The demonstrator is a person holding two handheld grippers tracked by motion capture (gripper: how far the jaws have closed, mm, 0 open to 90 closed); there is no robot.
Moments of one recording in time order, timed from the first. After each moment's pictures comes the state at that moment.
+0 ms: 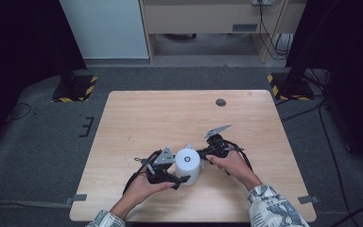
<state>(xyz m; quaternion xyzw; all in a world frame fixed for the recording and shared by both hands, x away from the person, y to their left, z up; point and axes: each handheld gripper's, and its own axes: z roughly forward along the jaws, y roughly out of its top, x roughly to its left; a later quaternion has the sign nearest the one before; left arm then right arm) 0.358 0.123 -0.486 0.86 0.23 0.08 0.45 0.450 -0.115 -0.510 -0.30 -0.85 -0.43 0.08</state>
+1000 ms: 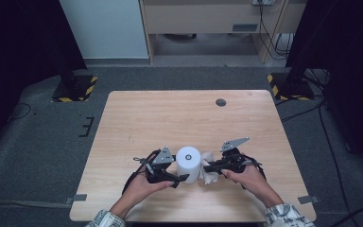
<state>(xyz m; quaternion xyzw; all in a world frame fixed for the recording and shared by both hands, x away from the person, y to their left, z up) 0.359 0.127 -0.486 0.86 0.24 0.08 0.45 0.394 -0.159 -0.494 -0.28 -0.85 -0.45 0.06</state>
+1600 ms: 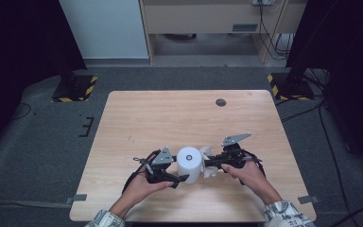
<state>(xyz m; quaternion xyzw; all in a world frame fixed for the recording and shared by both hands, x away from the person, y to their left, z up) 0.359 0.128 -0.487 0.86 0.23 0.08 0.45 0.406 -0.158 -0.491 -0.29 -0.83 -0.47 0.05</state>
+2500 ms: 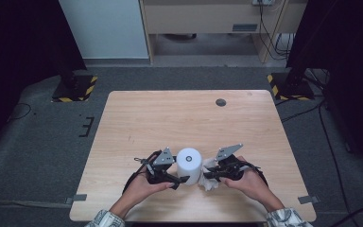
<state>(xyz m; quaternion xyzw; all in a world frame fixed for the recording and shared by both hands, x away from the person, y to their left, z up) 0.359 0.125 -0.488 0.86 0.23 0.08 0.45 0.371 -0.145 -0.490 -0.23 -0.89 -0.39 0.01</state>
